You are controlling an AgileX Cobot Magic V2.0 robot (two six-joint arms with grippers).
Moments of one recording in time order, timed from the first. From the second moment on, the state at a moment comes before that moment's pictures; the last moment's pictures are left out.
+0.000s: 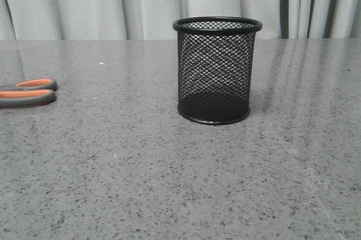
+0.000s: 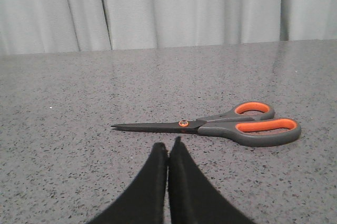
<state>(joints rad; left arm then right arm) -0.06 0.00 0.00 -0.06 0.15 0.09 -0.04 -0.01 0.01 0.05 0.17 -0.08</state>
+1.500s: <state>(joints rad) -0.06 0.00 0.00 -0.63 0.11 0.09 -0.04 -0.01 0.01 0.61 0.07 -0.08</state>
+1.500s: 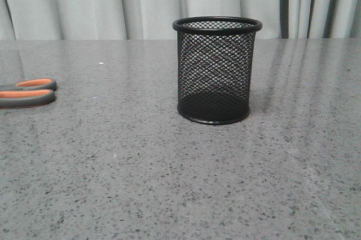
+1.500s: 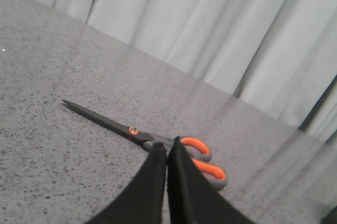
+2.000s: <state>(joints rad) -0.06 0.01 -0.20 -0.78 0.18 0.09 -0.04 0.07 -0.22 0.64 0.35 -0.08</state>
